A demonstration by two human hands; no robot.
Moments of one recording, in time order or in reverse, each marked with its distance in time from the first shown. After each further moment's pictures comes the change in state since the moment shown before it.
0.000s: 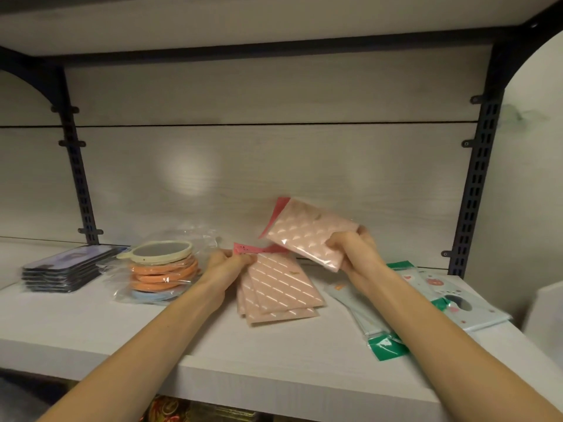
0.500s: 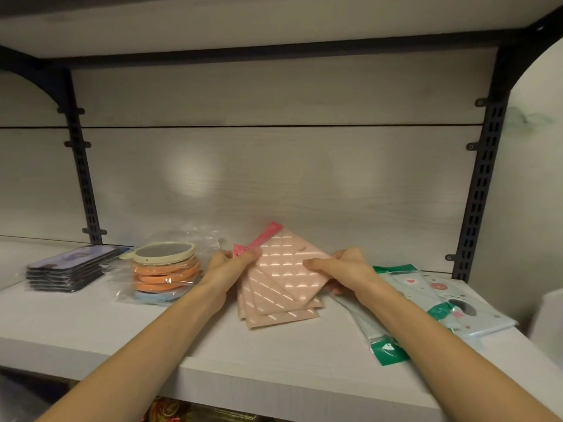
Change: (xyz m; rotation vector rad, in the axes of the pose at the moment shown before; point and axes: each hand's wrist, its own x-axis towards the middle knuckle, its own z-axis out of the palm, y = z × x) left_hand 0.009 -0.006 -0.001 -0.058 0.001 0.000; right_hand -0.004 0.013 -0.004 -0.700 -0.164 0.038
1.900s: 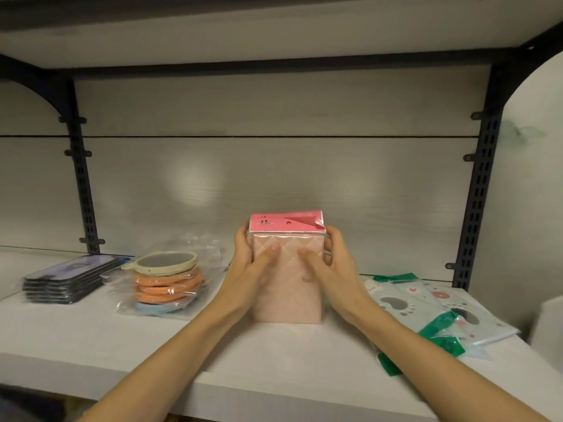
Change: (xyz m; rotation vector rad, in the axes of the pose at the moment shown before) left_hand -0.035 0.014 0.019 -0.099 -0.209 0.596; right_hand -0.028 -0.008 0.025 0.321 0.013 -0.590
